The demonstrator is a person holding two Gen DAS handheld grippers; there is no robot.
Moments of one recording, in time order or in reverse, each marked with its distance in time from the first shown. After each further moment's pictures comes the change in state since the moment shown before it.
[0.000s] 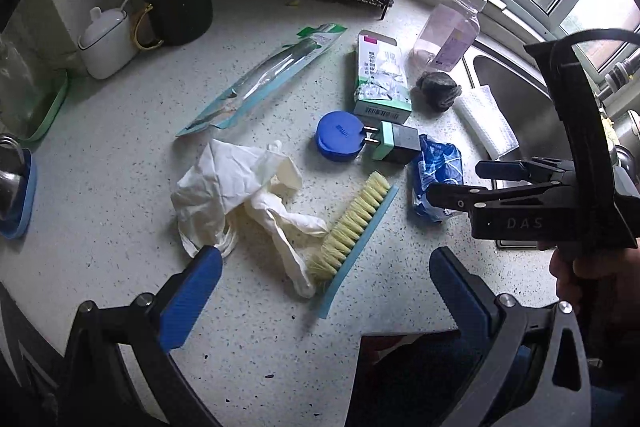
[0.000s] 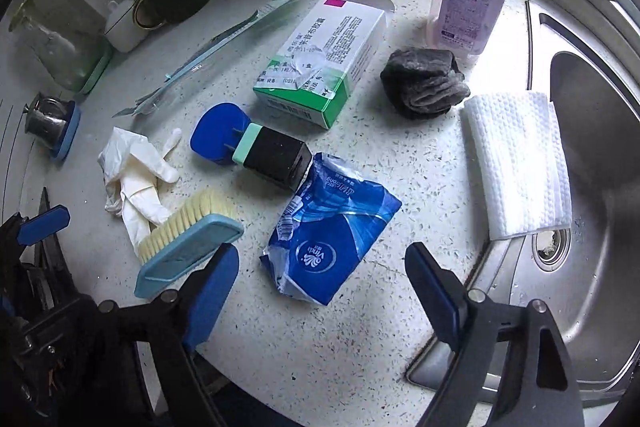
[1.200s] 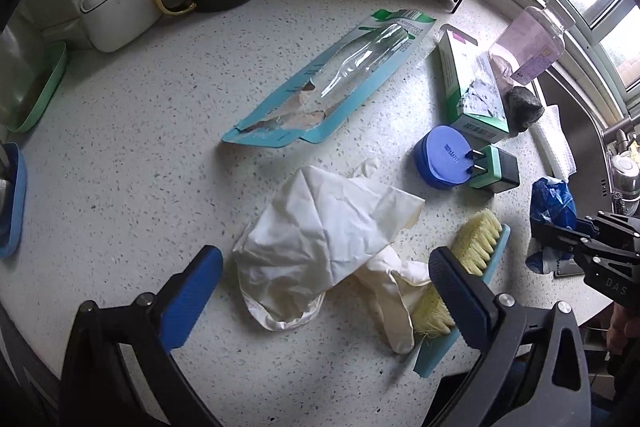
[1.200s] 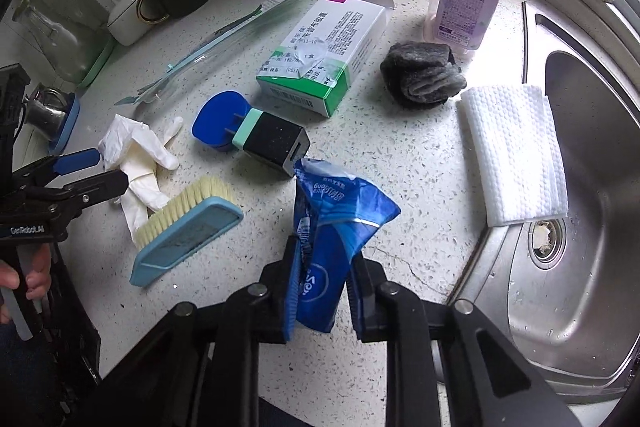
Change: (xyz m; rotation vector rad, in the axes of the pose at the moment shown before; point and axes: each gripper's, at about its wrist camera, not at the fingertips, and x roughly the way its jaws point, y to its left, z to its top) left arm 0.049 0.070 0.029 -0.062 0.063 0.040; right arm -0.019 0.008 -0.023 -0.020 -0.012 -0.015
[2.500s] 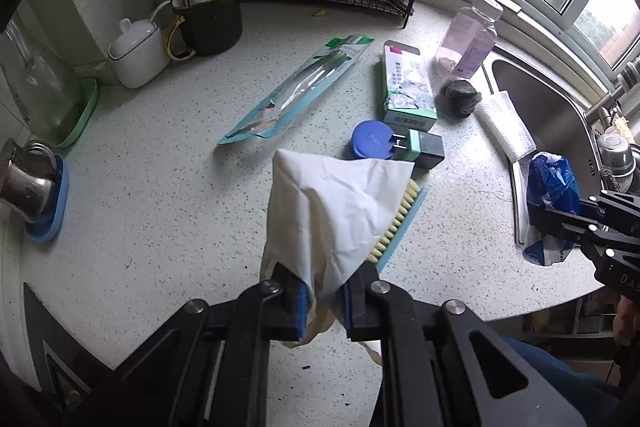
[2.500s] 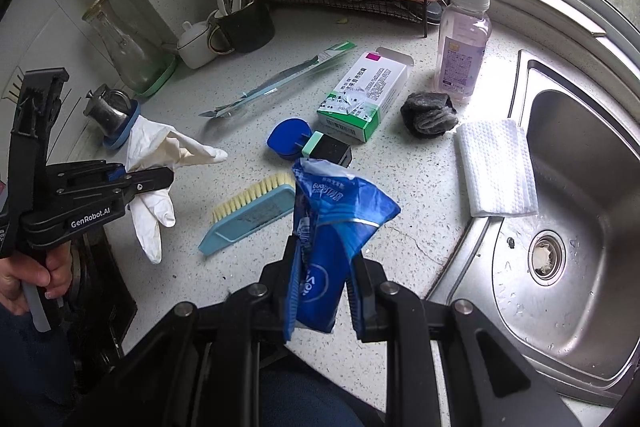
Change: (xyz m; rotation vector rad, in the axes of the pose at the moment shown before) left arm -0.092 -0.063 -0.044 0.068 -0.092 0.050; right arm -0.065 0.006 -0.032 -0.086 -0.159 0.099
